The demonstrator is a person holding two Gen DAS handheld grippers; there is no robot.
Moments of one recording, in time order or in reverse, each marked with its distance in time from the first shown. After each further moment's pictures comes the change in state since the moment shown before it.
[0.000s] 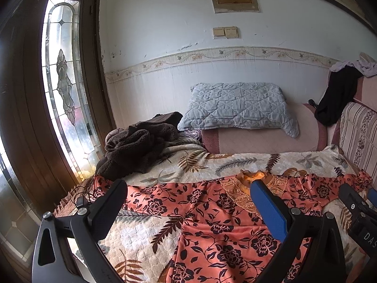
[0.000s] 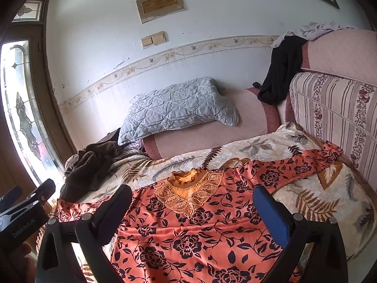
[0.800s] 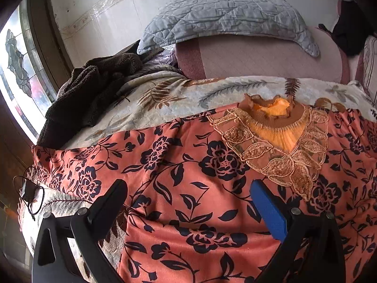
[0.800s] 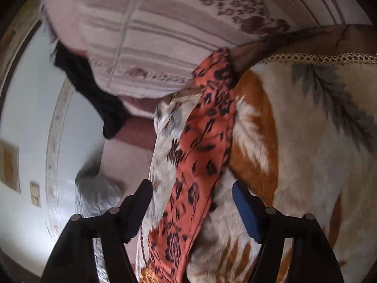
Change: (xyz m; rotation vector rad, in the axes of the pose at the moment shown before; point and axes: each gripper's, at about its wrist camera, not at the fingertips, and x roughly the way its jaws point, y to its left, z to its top) left arm 0.261 -0.080 -0.109 0.162 0.355 -0.011; right arm 0.194 -0.440 -0.053 1.180 -0.072 -0.134
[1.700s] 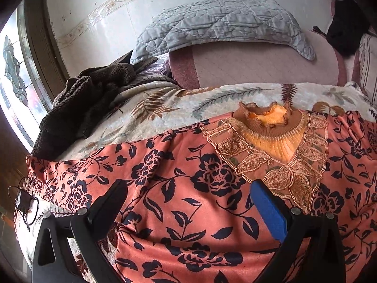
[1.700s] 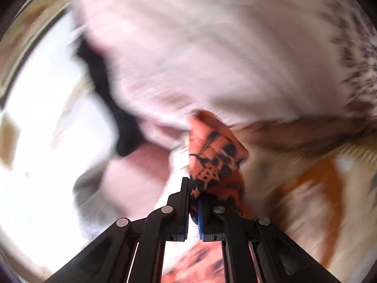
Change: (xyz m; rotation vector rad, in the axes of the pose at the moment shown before) left arm 0.006 -0.003 0.010 -0.013 -0.072 -0.035; right arm 0.059 0.108 0.035 -0.304 -0.088 0.096
